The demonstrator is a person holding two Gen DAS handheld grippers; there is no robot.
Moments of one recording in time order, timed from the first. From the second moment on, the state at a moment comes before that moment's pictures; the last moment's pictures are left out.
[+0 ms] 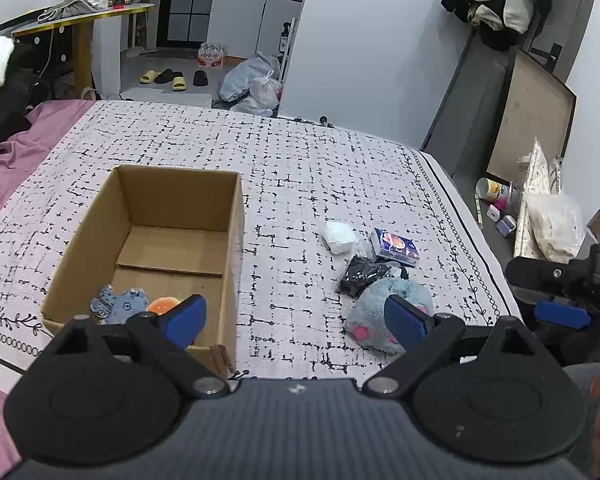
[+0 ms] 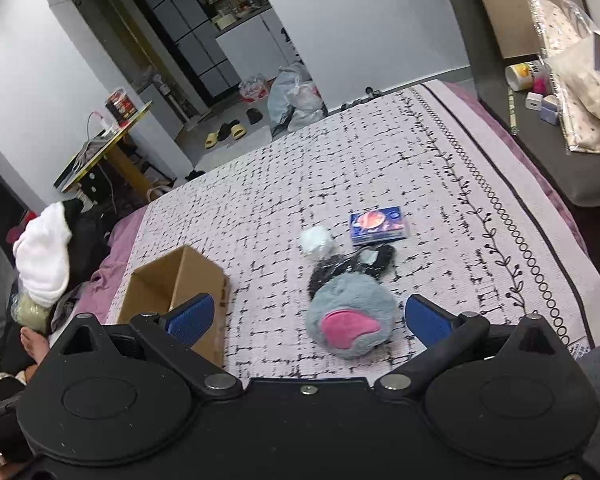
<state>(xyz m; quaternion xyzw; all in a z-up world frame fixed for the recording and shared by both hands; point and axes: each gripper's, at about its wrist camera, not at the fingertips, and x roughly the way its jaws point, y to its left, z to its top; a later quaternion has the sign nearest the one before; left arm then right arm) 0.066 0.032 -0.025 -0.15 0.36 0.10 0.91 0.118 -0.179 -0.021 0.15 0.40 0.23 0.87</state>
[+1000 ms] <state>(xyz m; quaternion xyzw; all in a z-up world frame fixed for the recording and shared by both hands) 0.117 0.007 -0.079 -0.18 0.39 0.06 0.90 0.185 -0.169 -0.105 0.24 0.47 0.21 0.82</state>
